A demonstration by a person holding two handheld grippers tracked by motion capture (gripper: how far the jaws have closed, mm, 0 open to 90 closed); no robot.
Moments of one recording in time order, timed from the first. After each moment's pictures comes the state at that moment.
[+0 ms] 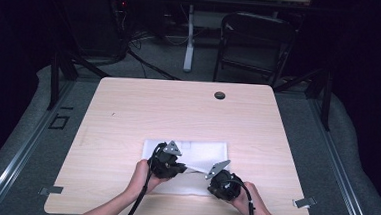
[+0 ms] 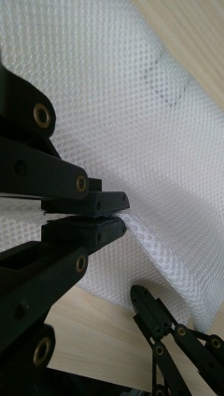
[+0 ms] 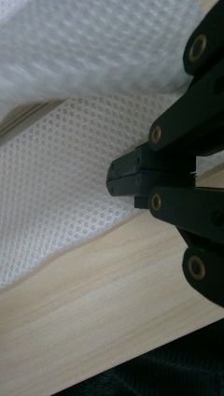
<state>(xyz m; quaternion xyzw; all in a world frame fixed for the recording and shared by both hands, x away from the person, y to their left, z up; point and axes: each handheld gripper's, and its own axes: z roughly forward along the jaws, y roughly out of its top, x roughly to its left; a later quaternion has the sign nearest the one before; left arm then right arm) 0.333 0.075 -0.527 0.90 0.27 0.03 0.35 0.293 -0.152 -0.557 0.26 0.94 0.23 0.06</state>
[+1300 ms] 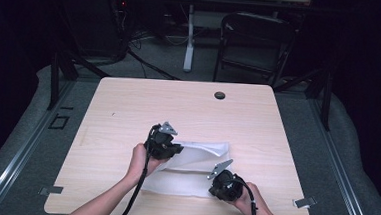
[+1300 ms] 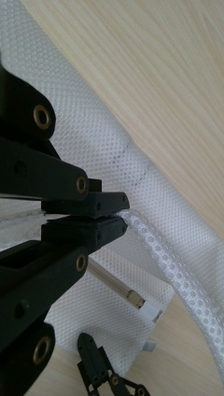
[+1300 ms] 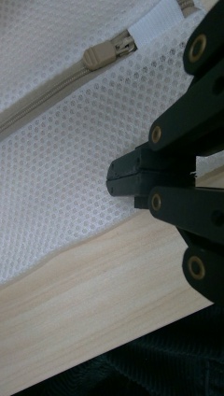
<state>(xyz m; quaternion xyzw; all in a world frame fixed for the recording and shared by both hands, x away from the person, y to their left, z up) 0.370 0.084 -0.498 0.87 0.33 0.07 0.36 0.292 -0.158 -0.557 0.27 0.94 0.22 0.04</state>
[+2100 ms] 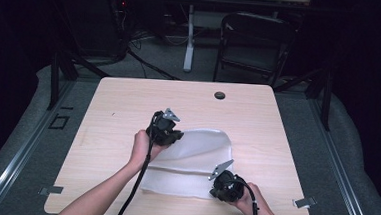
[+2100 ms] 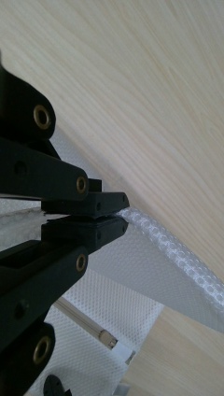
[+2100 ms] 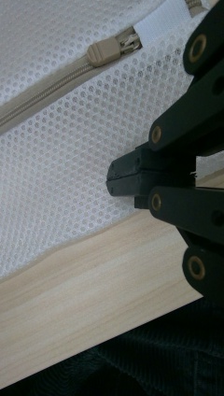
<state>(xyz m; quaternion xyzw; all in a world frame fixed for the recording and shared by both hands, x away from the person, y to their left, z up) 0.397 0.080 -0.475 0.87 0.33 0.11 0.35 0.291 -0.160 -0.556 0.27 0.94 0.22 0.02</state>
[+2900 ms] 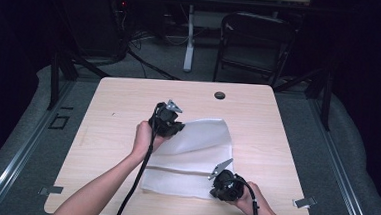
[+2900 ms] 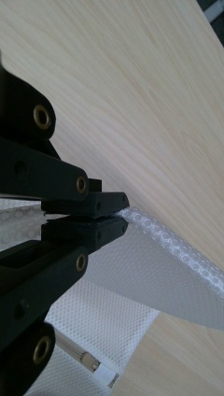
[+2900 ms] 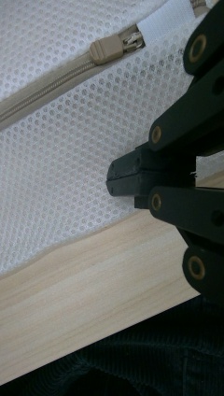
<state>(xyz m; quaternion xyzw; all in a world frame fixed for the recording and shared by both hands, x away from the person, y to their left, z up) 0.416 0.074 -0.461 0.87 0.33 0.13 0.34 0.293 -0.160 -0.555 0.27 0.94 0.21 0.01</state>
